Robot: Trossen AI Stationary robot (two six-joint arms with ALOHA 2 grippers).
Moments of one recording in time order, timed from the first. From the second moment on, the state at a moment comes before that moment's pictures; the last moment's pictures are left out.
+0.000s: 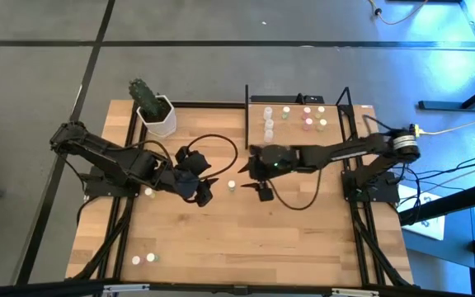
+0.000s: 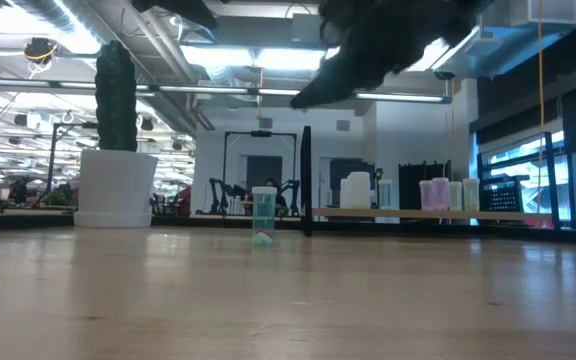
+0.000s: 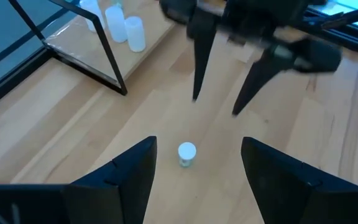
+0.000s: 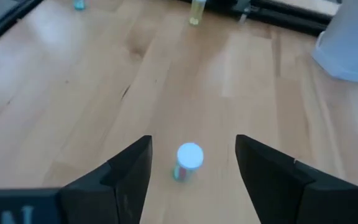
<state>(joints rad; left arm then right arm) -0.36 1.34 1.28 -0.80 -0.61 -0.73 0.03 1.59 1.01 -0.01 -0.09 -0.22</state>
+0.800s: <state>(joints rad) -0.35 1.34 1.28 -0.80 -0.61 -0.73 0.02 1.82 1.01 0.16 -0.09 -0.30</state>
